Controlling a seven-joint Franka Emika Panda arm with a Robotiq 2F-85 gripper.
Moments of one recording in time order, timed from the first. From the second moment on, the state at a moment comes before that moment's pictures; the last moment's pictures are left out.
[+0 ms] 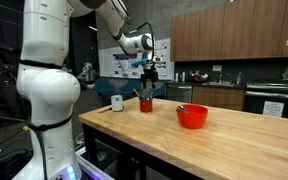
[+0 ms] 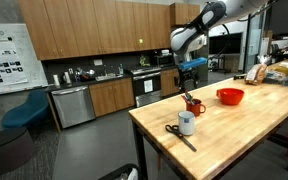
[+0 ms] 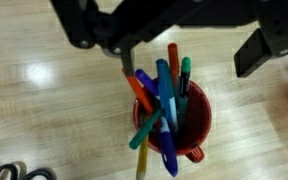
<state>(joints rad) -0.01 0.14 -0.01 -1.90 -0.11 1.90 0.32</state>
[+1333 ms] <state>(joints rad) -0.01 0.15 -0.01 -1.90 -0.11 1.91 0.32</state>
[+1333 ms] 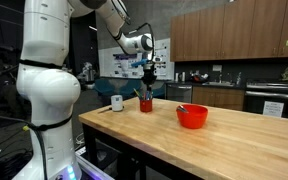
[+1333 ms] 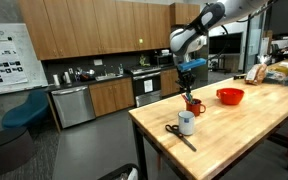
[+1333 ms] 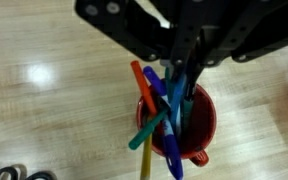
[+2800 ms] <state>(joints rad) -0.12 -0.05 -0.11 -1.85 -0.18 1.87 0.21</state>
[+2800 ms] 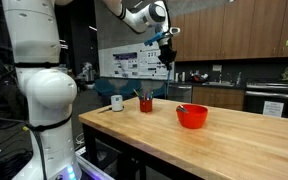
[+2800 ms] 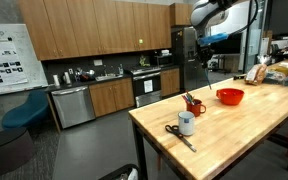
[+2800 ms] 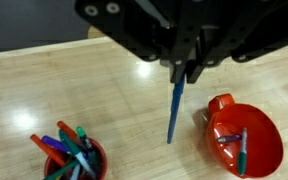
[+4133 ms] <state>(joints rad) -0.17 0.12 -0.19 -1.88 -0.41 2.06 0.35</state>
